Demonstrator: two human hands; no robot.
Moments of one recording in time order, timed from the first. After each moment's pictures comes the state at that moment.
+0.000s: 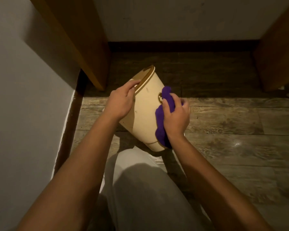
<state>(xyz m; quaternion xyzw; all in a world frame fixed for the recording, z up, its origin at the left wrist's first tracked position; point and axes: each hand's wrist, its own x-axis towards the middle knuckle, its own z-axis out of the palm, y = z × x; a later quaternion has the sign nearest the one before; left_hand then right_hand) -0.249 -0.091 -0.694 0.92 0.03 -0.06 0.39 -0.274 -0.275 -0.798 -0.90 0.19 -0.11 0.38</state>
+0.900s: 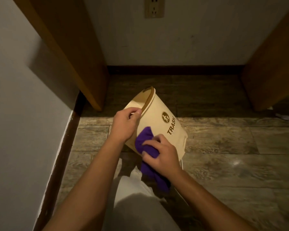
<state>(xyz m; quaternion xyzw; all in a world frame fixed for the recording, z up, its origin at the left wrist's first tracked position) -0.251 -0.114 -0.695 0.88 0.07 -0.01 0.47 -0.332 -0.275 -0.777 -0.90 -0.10 0.00 0.42</state>
